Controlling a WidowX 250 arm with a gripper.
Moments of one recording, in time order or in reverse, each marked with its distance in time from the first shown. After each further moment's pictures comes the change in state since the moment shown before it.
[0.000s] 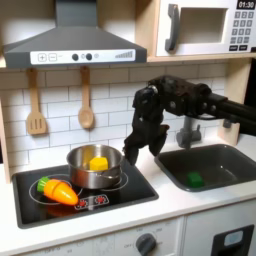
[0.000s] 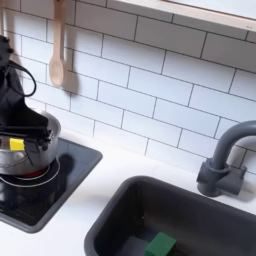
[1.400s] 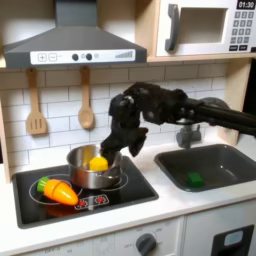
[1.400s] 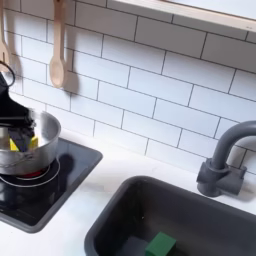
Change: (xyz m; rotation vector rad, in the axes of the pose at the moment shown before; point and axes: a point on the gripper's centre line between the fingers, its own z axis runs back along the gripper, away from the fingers) arm 0.026 0.033 -0.015 -0.039 -0.094 -0.047
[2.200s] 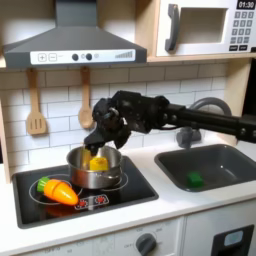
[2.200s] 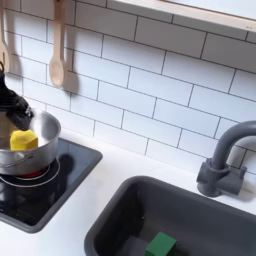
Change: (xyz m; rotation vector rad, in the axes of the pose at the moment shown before) arm 0.039 0.010 -0.015 -0.054 -0.204 -0.080
